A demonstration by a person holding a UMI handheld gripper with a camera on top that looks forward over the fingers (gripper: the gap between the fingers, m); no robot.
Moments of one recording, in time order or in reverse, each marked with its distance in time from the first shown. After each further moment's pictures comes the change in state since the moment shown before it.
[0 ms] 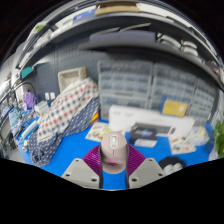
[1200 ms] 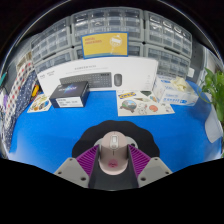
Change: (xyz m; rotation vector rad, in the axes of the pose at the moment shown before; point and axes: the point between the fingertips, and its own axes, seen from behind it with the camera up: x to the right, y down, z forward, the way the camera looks) arm 0.283 0.187 0.055 -0.292 0.177 0.183
